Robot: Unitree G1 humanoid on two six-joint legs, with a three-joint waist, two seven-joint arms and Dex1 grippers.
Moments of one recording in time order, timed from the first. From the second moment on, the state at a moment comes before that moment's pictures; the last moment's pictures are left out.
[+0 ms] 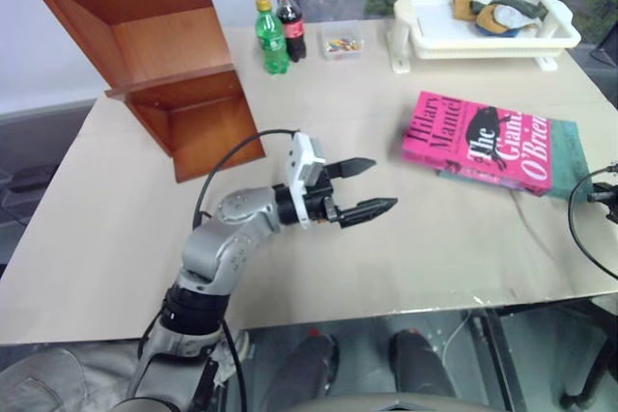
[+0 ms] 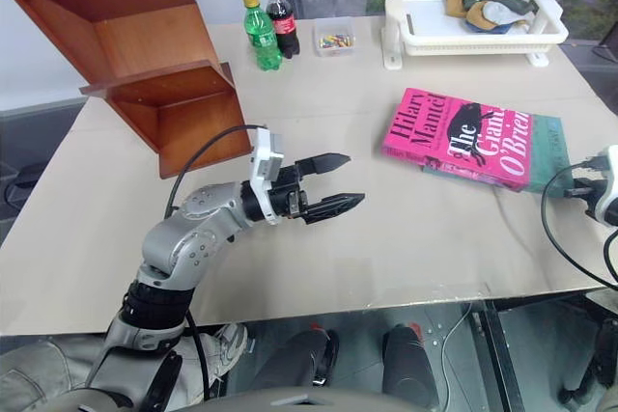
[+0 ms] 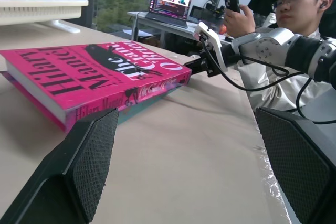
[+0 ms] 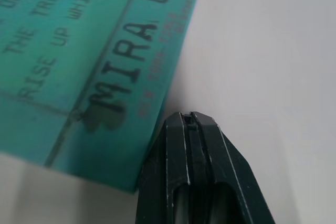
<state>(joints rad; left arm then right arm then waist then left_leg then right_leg) -0.42 0.37 -0.13 -0.24 -0.59 0.53 -0.89 -0.39 -0.87 -0.37 0.61 0.23 0.42 0.75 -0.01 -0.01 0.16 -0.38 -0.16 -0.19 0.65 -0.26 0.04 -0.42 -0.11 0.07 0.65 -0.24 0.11</state>
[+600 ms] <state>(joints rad) -0.45 0.32 -0.11 -0.14 -0.60 0.57 -0.87 0.07 -0.64 -0.49 -0.29 0.58 0.78 0.63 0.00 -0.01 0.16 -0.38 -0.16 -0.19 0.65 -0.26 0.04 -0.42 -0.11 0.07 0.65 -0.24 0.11</state>
